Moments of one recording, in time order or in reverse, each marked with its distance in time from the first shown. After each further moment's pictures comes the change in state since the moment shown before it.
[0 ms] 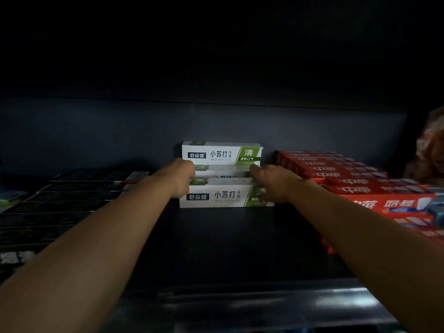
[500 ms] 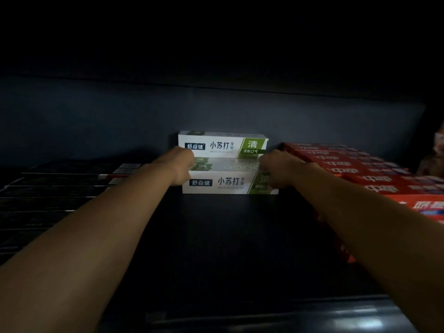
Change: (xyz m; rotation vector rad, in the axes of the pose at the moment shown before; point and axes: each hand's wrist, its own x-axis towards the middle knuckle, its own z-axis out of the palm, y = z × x) left_hand 0.039 -0.007 0.013 -0.053 0.044 -0.014; right_hand 0.043 0.014 0.006 -0.032 -0.027 0.125
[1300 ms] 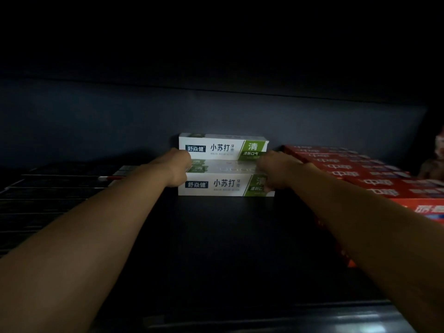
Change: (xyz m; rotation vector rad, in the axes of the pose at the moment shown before) left_hand 0.003 -0.007 0.000 -0.036 -0.040 -0.037; right_hand 0.004 -0.003 -0.003 -0.051 -0.032 -0.044
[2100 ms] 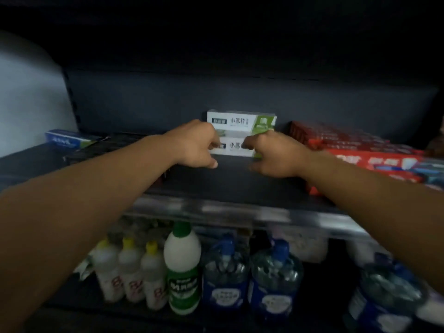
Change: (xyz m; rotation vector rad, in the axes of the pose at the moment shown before) left_hand -0.193 0.071 -0.055 0.027 0.043 0.079; right_hand -0.152 -0.036 -0.027 0.119 0.300 -0.400
